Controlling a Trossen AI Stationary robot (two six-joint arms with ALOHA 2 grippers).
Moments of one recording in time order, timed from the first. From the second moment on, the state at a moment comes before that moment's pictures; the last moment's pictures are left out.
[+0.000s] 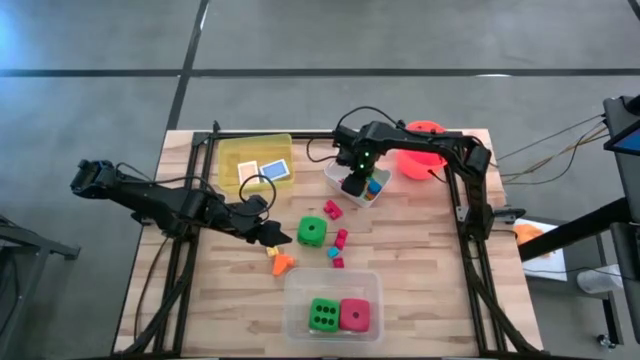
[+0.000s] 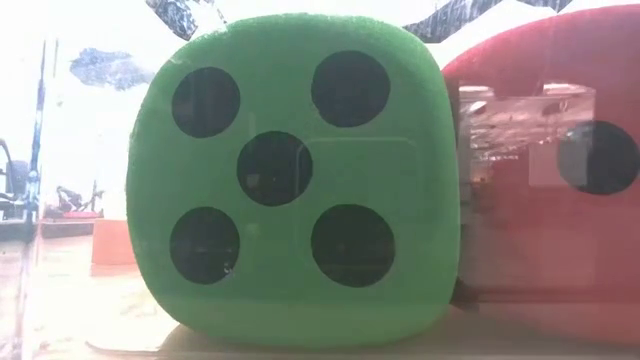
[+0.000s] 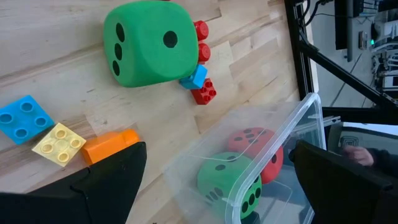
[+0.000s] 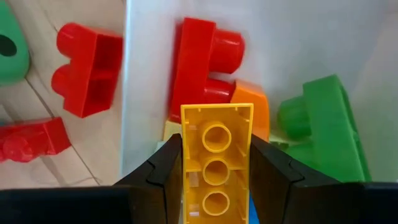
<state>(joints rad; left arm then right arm) -0.24 1.13 0.86 -0.48 -0.11 -1.41 -0.46 2.00 1.57 -1.05 -0.18 0.07</state>
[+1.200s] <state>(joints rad) -0.23 1.13 0.86 -0.46 -0.20 -1.16 -0.43 2.00 1.53 -0.95 -0.18 0.08</state>
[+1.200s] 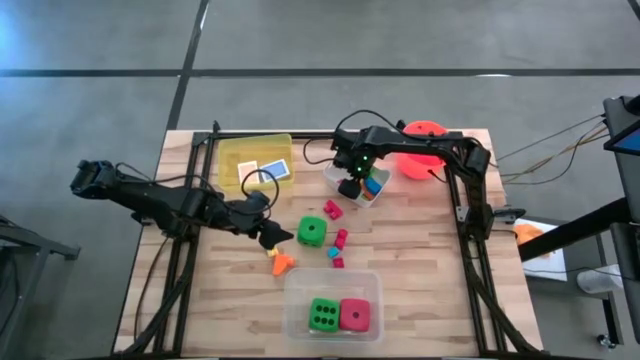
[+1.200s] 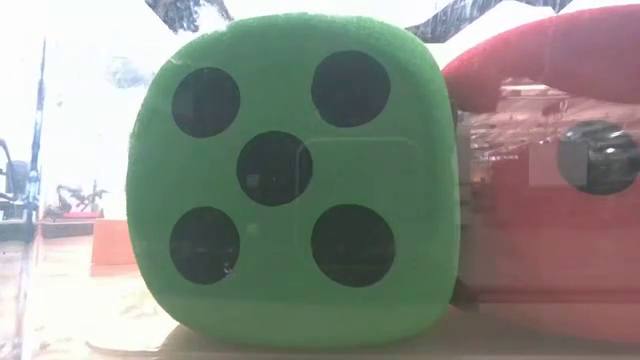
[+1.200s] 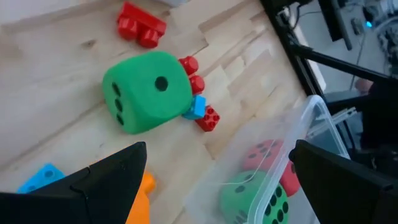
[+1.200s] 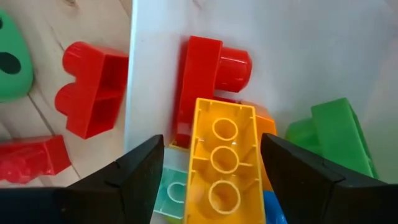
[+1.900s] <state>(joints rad) -0.17 1.13 0.87 -0.36 -0.07 -1.23 -0.36 1.73 1.52 -0.97 -0.15 0.16</state>
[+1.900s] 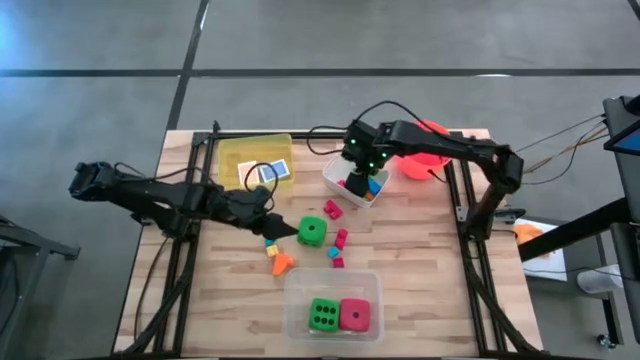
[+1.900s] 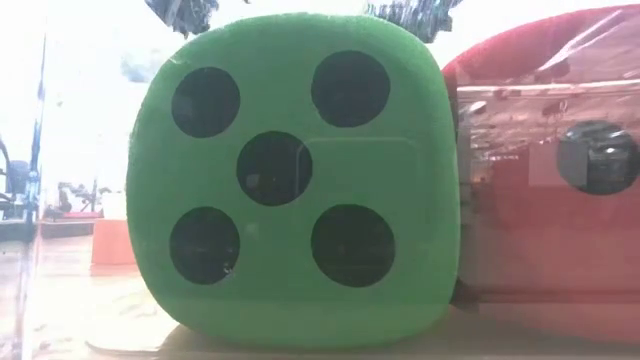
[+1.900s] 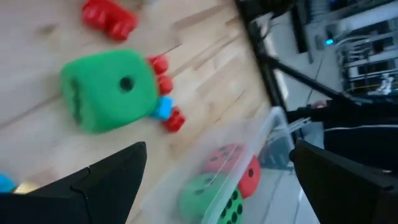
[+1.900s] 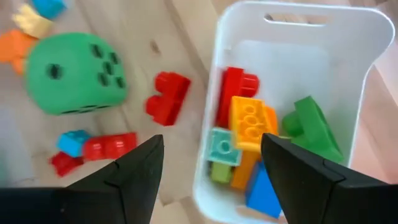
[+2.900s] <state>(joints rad) -0.03 1.47 0.86 -0.86 0.21 -1.52 0.00 1.46 1.37 -0.96 0.06 0.46</state>
